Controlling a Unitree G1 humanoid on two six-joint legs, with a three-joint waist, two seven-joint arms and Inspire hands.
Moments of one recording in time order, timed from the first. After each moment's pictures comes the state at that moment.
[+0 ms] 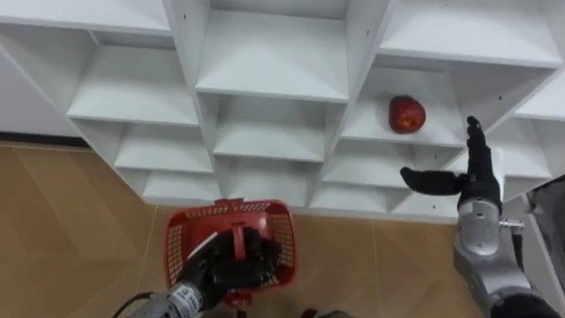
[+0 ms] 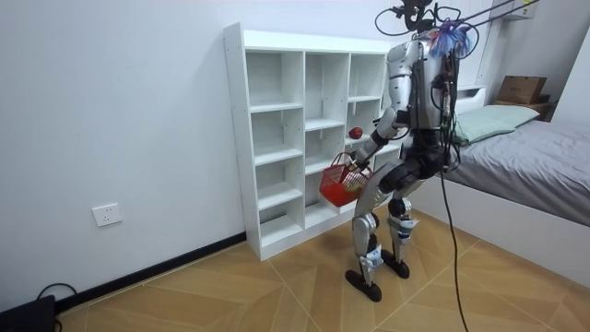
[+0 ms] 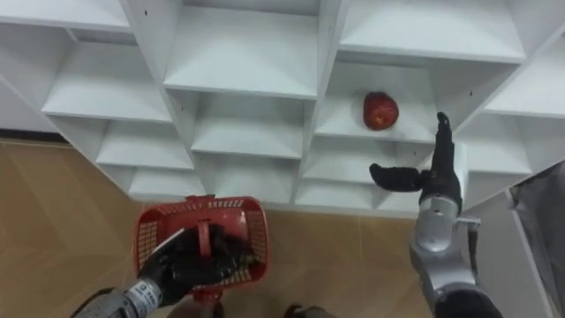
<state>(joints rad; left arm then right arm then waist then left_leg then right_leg) 0.07 0.31 -0.36 0.55 -0.58 -0.09 -0.38 -0.30 -0.37 0.16 0.85 0.16 -0.26 -0.45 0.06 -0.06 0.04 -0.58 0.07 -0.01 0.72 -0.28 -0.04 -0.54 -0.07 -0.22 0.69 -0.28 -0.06</state>
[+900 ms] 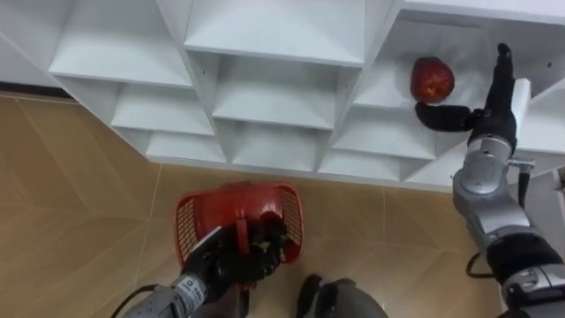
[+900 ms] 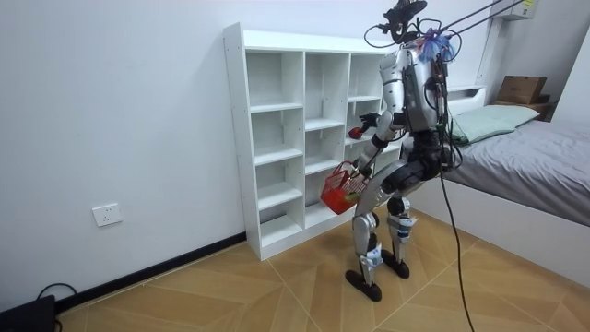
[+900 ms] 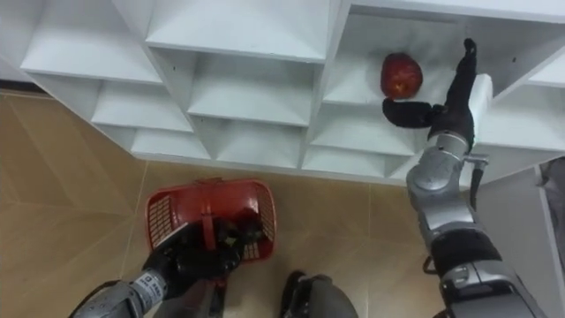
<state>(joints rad) 0.03 0.30 -0.36 0.55 -0.58 -0.05 -0.36 -0.54 -0.38 0.15 0.82 0.02 -0.20 -0.59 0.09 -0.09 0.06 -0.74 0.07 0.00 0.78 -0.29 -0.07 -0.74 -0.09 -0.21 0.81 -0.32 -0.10</state>
